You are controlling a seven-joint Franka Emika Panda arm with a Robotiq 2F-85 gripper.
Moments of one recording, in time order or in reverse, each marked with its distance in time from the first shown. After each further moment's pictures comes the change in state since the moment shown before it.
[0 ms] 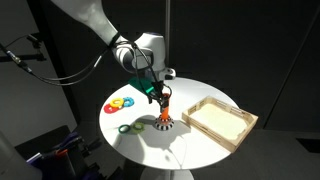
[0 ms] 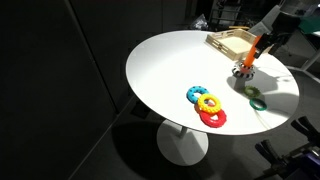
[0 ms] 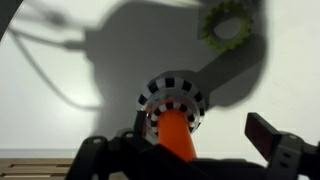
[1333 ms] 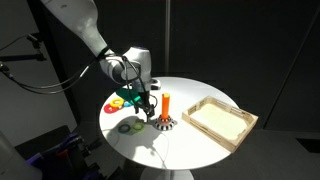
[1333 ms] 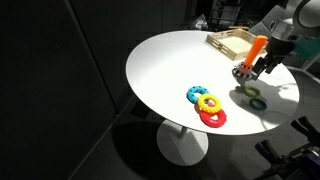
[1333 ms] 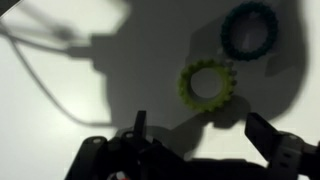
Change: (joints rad) arm 0.047 0.026 0.036 -0.136 -0.092 0.081 0.057
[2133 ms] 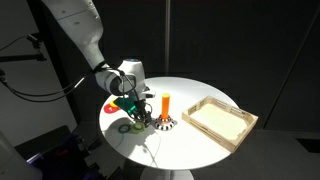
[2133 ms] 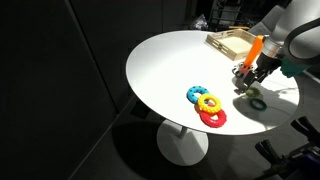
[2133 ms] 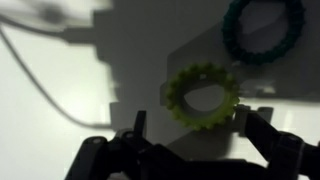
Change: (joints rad) arm 0.057 0.117 -0.017 -0.036 -0.080 0.217 0.137
